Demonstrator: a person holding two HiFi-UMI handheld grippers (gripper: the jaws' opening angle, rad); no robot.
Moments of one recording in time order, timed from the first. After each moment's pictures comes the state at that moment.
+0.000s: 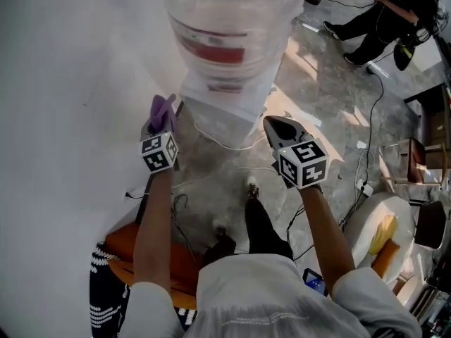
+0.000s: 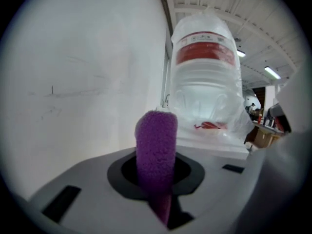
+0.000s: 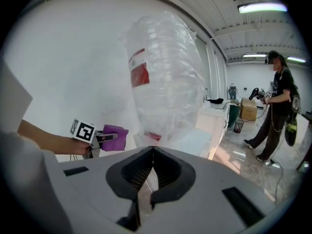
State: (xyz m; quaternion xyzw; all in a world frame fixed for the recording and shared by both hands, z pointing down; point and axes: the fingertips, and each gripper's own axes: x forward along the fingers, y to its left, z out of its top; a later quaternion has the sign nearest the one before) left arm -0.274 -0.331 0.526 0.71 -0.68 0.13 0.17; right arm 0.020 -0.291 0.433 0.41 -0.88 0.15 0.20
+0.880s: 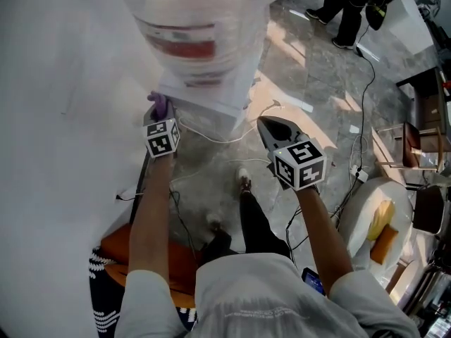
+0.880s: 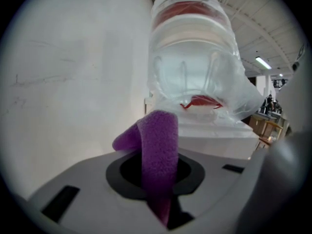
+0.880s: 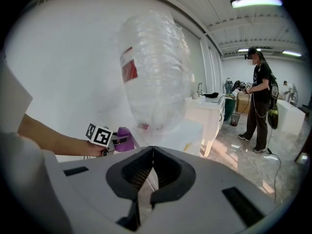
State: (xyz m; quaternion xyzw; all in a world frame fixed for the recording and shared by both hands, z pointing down) left arm -0.215 -0.383 0.584 0.73 -0.64 0.18 0.17; right arm 0.051 -0.284 0.457 0.42 -0.87 0.18 0.20
